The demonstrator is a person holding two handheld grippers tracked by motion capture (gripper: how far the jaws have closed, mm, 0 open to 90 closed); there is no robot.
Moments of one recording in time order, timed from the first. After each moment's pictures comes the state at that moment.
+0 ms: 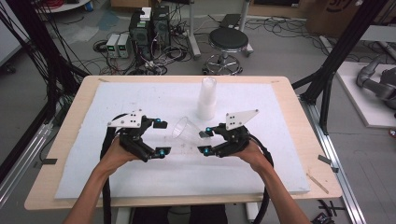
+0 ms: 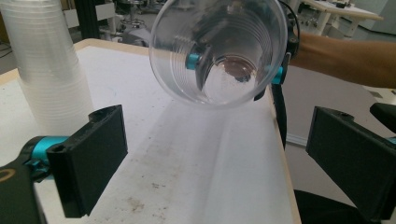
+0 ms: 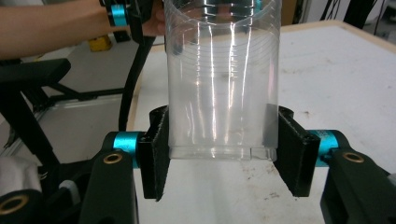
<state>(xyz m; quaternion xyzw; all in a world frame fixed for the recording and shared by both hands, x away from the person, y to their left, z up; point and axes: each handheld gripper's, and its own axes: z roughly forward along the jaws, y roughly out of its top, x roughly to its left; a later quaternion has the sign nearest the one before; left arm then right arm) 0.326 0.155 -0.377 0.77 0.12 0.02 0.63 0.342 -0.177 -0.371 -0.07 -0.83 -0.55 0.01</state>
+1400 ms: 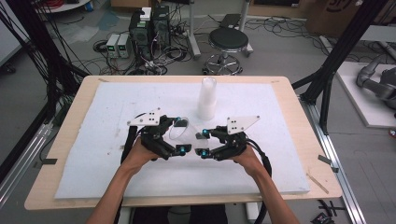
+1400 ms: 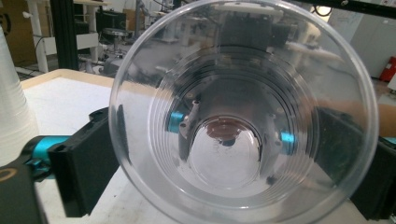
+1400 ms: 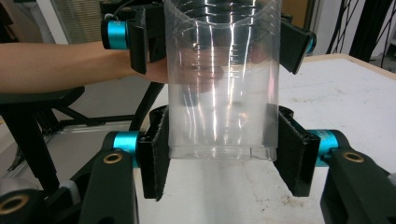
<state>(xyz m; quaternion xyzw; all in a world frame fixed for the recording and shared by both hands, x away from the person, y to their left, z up) 0.334 0.105 -0.380 0.72 0.11 -0.02 0.69 0.337 -0.174 -0.385 -0.05 -0.79 -0.61 0.02</state>
